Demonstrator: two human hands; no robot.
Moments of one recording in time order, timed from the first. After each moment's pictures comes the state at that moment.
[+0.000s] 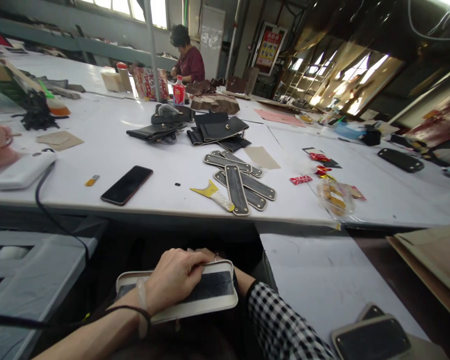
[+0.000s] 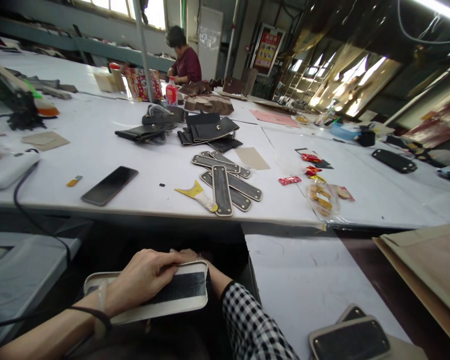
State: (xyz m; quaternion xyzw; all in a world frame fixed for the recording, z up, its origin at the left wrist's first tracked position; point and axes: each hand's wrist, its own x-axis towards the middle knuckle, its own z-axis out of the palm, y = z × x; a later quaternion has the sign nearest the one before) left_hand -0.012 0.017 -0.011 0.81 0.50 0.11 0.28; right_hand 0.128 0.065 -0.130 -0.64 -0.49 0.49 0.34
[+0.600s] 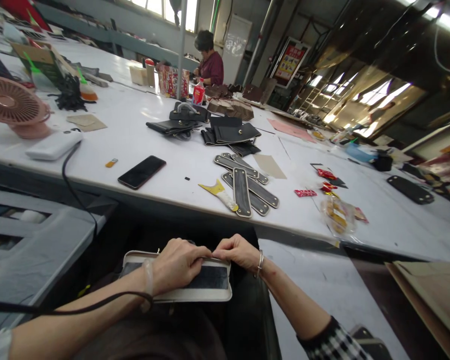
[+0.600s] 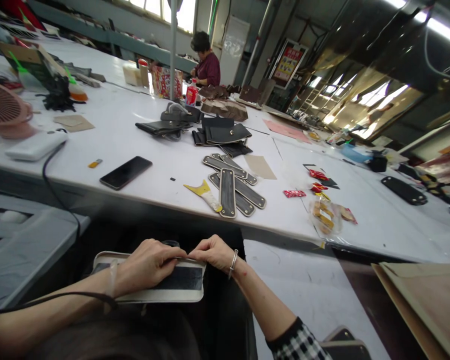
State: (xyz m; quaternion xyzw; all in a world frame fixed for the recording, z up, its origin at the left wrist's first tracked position) left_hand -0.014 0.008 -0.023 0.84 0.49 0.12 0.22; right_hand 0.195 0.066 -0.039 -0.44 -0.62 0.63 0.14
